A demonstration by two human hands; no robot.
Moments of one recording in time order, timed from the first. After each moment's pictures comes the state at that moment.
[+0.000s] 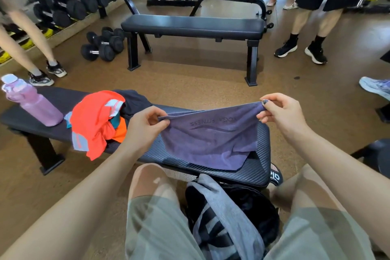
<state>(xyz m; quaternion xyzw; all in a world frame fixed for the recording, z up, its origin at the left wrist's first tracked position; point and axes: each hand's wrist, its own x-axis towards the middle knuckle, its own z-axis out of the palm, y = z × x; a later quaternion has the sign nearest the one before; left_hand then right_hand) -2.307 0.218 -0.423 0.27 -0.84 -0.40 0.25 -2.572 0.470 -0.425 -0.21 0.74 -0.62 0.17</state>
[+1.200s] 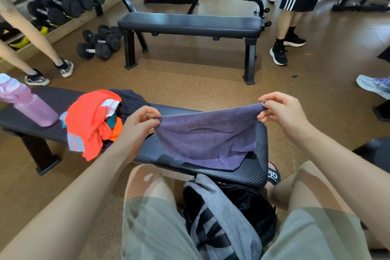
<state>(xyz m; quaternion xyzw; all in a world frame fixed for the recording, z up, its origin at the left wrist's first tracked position) -2.306 0.213 -0.425 0.30 -0.69 -0.62 0.22 -2.577 0.474 -0.415 -0.20 0.73 -0.62 0.21</state>
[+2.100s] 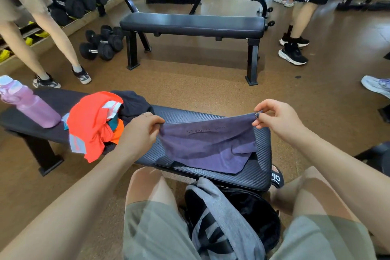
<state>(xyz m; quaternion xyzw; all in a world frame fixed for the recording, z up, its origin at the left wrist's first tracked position) -2.308 0.192 -0.439 0.23 -0.95 -0.14 0.17 -2.578 0.467 -0.427 -0.29 0.80 -0.48 0.19</state>
